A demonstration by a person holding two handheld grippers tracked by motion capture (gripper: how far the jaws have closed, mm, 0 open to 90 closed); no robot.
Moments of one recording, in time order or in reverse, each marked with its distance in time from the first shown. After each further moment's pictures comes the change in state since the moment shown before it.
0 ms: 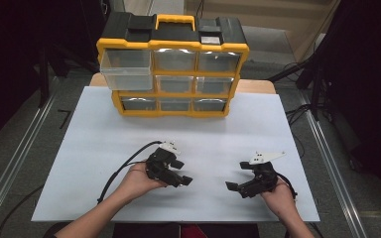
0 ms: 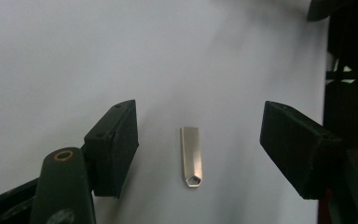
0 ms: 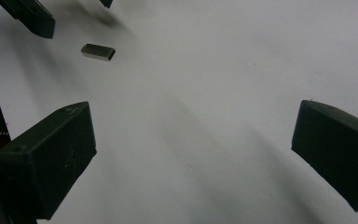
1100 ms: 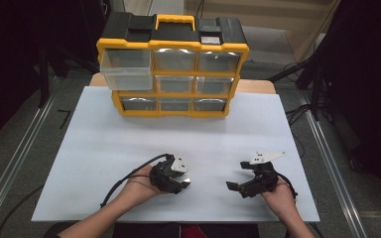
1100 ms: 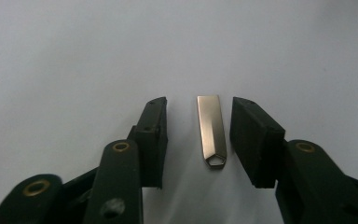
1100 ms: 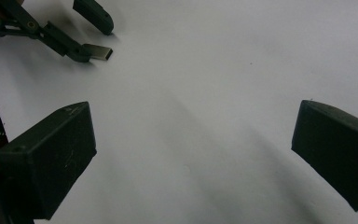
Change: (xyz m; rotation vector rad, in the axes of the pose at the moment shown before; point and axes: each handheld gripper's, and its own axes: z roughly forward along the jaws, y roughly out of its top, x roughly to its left) left arm -0.025 -0.013 0.019 0.095 0.225 0.204; right arm -0.001 0.000 -0.001 0.003 -0.008 0.000
